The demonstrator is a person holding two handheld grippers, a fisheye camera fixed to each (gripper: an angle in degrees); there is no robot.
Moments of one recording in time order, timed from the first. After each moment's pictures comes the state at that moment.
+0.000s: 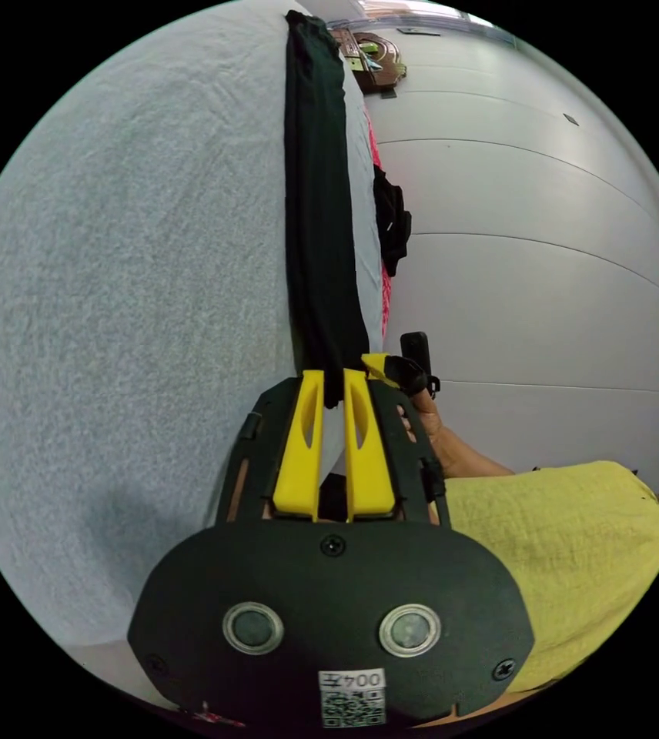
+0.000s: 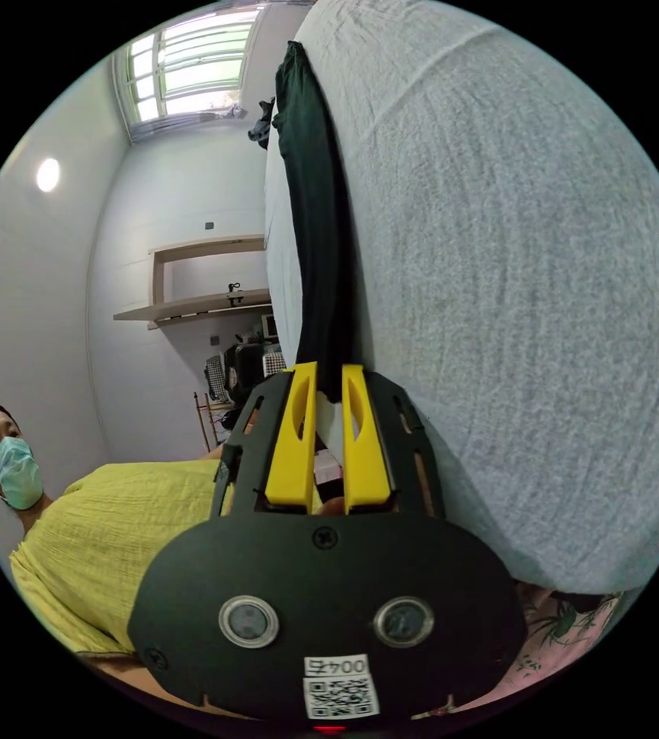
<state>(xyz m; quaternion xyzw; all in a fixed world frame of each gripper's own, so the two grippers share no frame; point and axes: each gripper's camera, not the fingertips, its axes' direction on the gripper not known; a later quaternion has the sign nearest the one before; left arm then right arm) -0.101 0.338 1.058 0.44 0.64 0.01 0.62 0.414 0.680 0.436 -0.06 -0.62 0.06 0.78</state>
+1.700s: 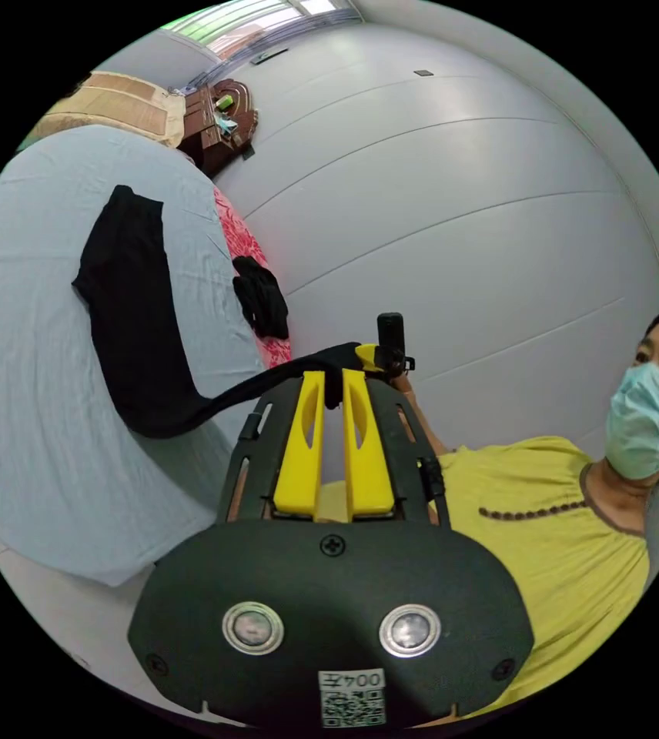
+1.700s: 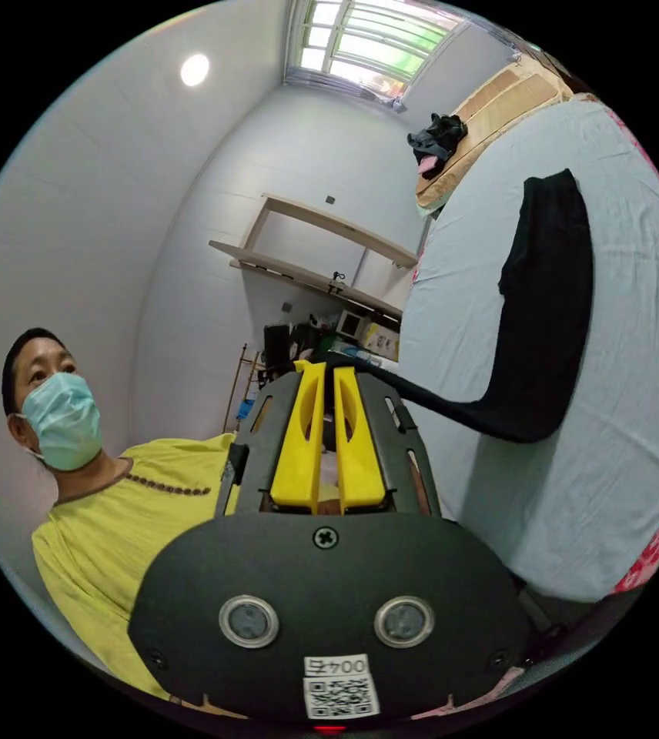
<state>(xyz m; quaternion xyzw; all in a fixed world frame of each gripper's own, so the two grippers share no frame) -0.114 0.576 0.708 0.58 0.56 0.08 0.59 0.274 0.360 0.096 0.09 -0.65 -0.14 0.74</state>
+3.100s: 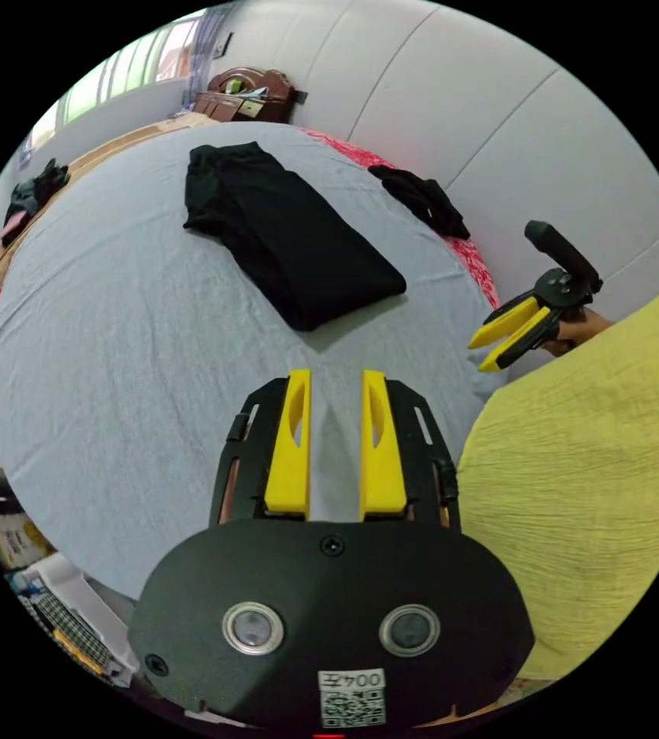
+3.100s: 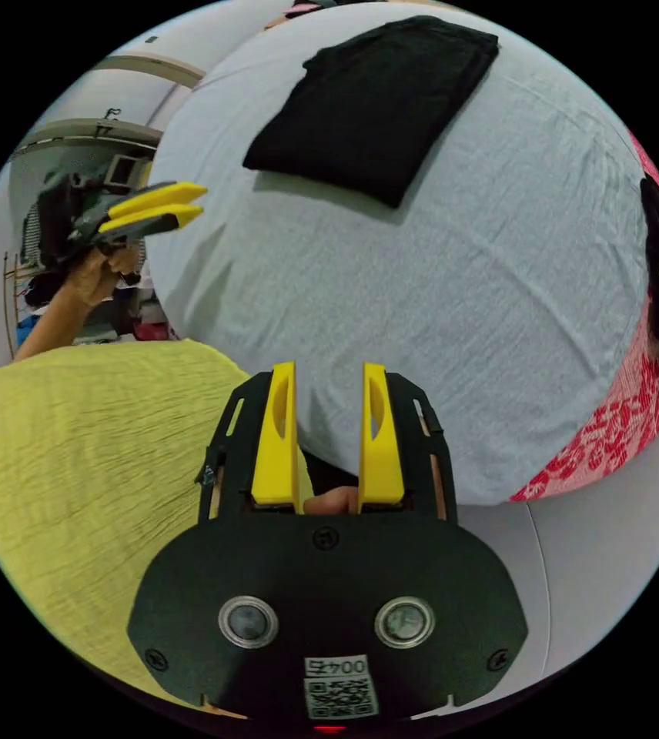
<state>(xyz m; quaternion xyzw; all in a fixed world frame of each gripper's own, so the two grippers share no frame) -0.111 0.357 0.759 0.57 0.24 0.01 0.79 0.023 0.235 0.549 -0.16 -0.22 -0.21 0.94</state>
